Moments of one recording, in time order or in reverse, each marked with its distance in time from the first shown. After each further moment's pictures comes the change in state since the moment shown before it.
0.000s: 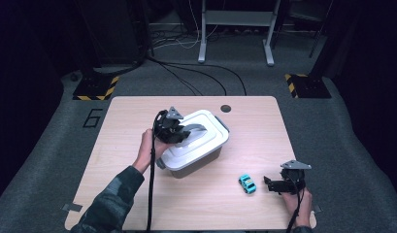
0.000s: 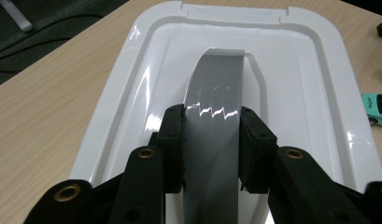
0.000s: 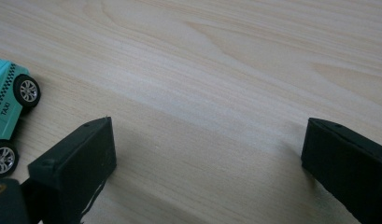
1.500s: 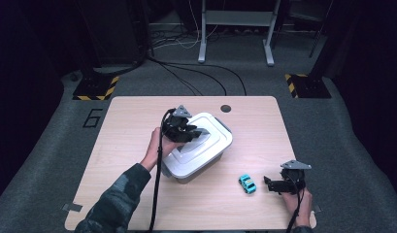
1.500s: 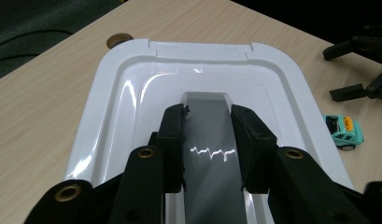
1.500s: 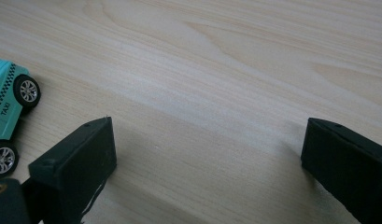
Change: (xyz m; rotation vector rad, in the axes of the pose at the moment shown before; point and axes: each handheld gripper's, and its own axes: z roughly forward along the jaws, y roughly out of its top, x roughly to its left) left arm -0.012 0.018 0.011 -0.060 -0.124 0.000; right arm 0.000 0.000 0.000 -0.001 0.002 0.000
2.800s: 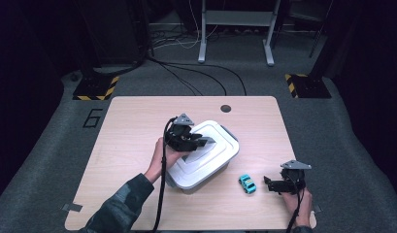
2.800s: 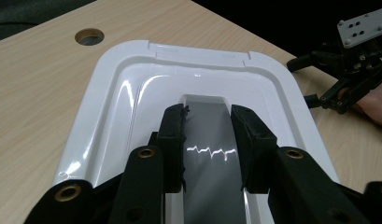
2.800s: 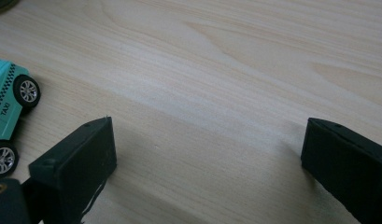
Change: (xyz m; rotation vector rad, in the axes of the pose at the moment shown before) left arm -0.029 -0.011 -0.001 -0.041 -0.061 -0.083; right arm 0.000 0.000 0.000 0.000 -0.001 0.000
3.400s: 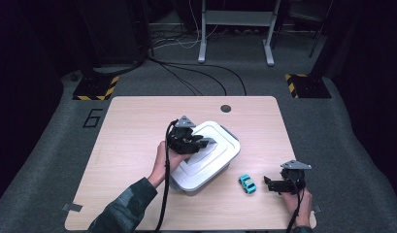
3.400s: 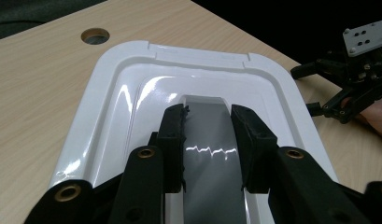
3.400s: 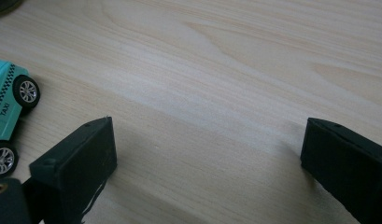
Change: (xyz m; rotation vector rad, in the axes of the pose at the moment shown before) left arm -0.010 -0.003 0.002 -0.021 0.033 -0.035; right arm 0.000 0.000 0.000 0.000 0.000 -0.002
